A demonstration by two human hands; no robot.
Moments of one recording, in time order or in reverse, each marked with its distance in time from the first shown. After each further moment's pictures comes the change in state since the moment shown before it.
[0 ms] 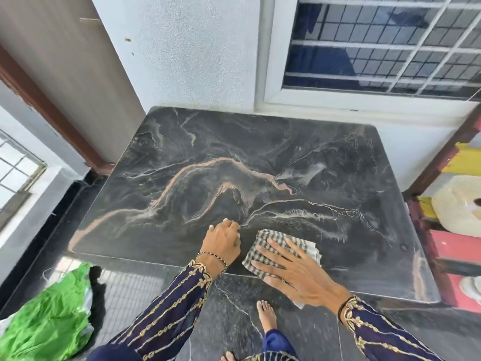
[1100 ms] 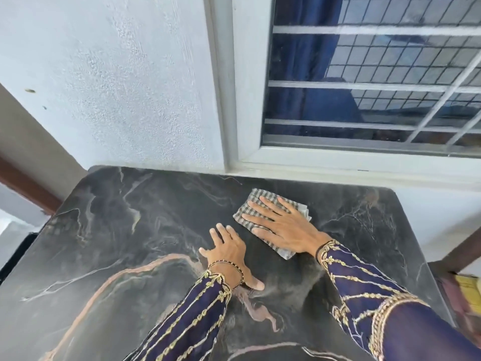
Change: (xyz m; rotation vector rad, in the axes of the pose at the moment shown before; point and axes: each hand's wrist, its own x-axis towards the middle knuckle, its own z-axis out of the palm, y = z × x) left_hand 0.313 0.074 -0.035 0.198 -0.340 -0.271; right_hand 0.245 0.344 -0.049 0.015 0.019 0.131
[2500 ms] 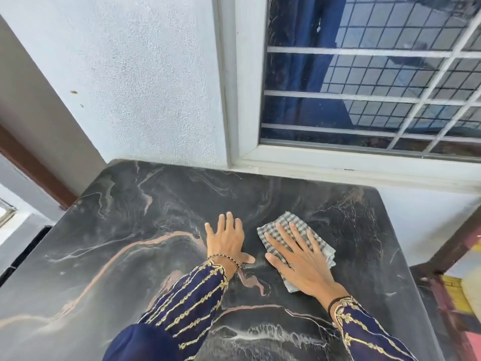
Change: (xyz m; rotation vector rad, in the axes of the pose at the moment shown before) left_hand -0.048 0.004 0.023 0.055 0.343 0.081; right_hand -0.132 -0.066 0.021 0.114 0.019 0.328
